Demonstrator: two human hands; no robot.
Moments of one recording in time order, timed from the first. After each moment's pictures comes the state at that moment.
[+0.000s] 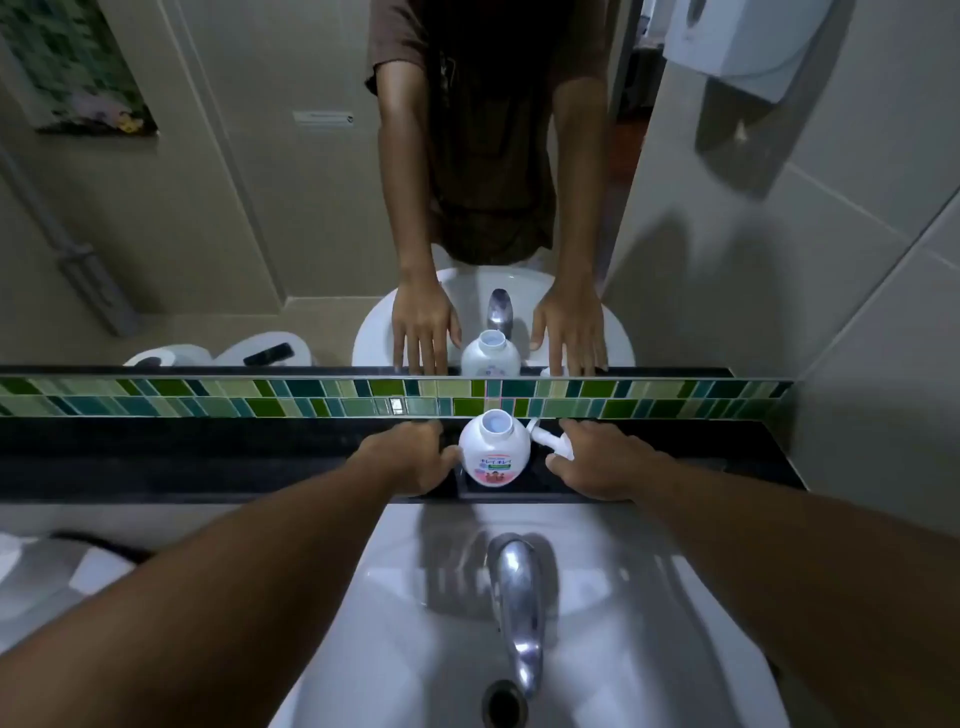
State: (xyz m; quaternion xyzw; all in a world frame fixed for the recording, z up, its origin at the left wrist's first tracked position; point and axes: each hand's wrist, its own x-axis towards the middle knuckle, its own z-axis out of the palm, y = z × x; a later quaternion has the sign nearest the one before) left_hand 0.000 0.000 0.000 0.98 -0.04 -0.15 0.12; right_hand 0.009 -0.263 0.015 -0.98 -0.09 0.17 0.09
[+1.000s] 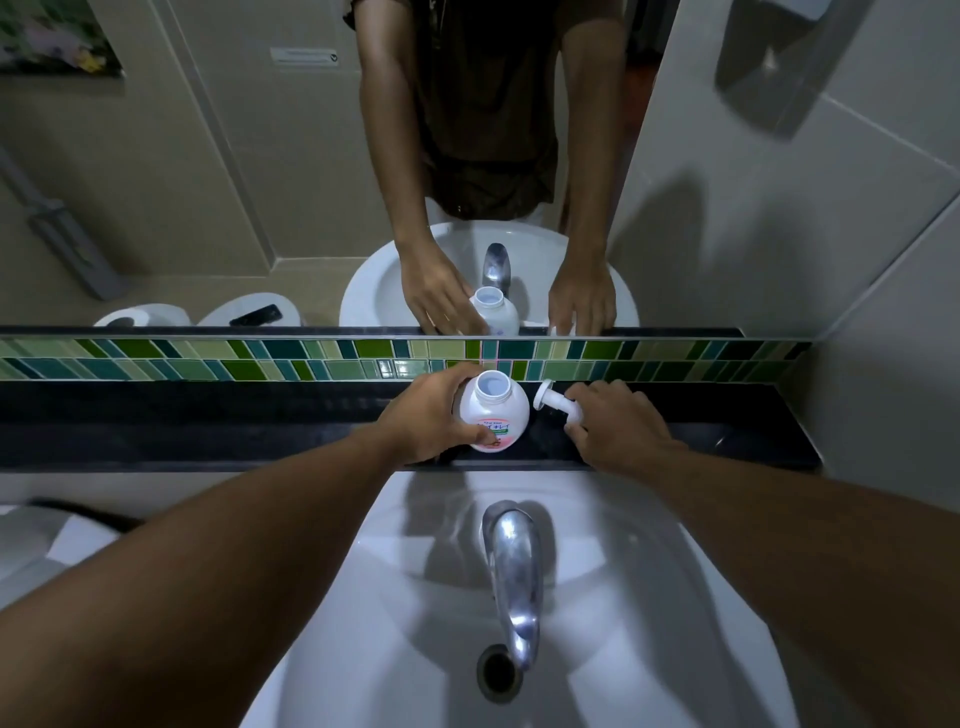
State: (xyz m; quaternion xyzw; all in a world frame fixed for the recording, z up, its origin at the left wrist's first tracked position) left_hand 0.012 -0.017 -0.022 0.90 -0.10 -0.07 0.41; right_hand 0.020 -0.281 -0.027 -0.99 -0.14 0.02 0.02
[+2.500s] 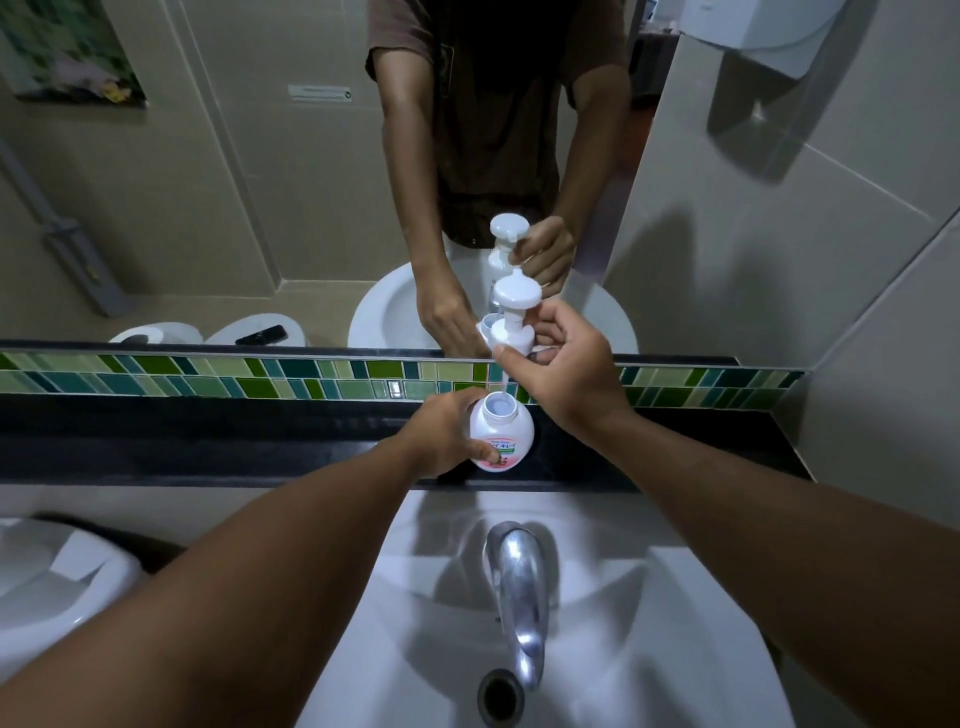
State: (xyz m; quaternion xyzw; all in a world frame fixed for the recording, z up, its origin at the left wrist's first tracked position) left_hand 0.012 -0.027 -0.014 0.91 -0.08 -0.07 0.39; right_hand 0.022 -0.204 0.053 -0.79 -0.18 -0.15 0.57
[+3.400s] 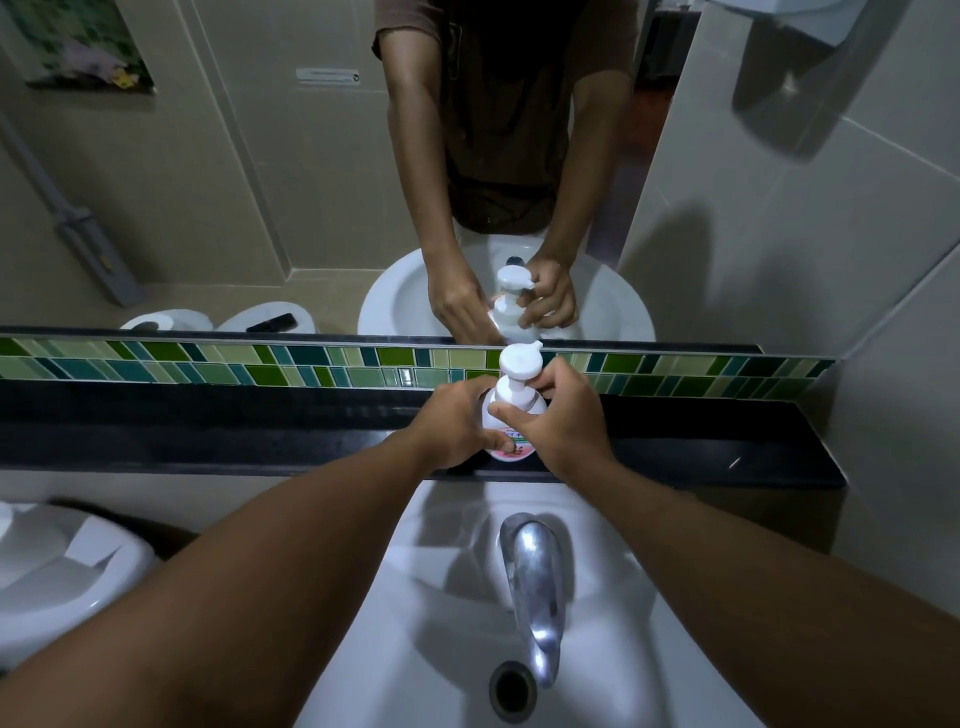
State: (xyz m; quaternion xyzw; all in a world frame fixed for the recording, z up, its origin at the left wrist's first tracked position) left_hand 0.011 -0.026 -0.020 0.91 -0.08 -0.04 0.39; right_hand 0.005 -0.191 -0.015 -0.88 -0.04 -0.10 0.47
